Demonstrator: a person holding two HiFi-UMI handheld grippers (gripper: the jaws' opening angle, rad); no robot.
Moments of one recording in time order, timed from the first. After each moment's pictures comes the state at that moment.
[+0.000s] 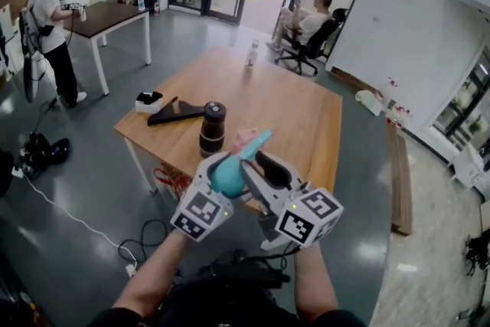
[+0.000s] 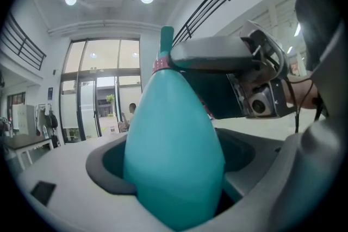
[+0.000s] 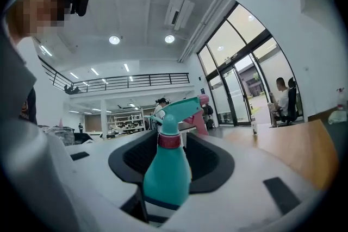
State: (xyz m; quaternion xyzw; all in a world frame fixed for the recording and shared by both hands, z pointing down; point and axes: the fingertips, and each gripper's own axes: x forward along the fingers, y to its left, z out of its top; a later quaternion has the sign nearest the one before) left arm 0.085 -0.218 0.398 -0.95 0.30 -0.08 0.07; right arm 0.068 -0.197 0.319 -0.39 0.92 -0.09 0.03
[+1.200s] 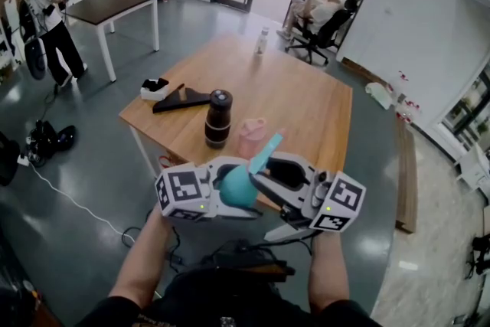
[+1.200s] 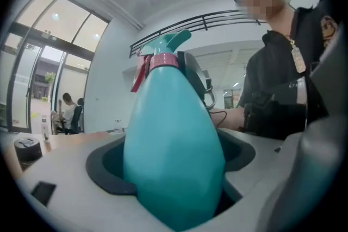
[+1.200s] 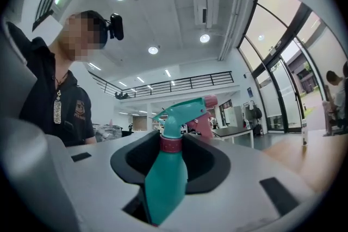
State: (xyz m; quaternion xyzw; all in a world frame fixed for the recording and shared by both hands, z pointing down) left arm 0.105 -0.142 0.384 -1.00 -0.02 -0.05 0.01; right arm 0.065 -0.152 0.302 -0.14 0.99 -0.04 0.04
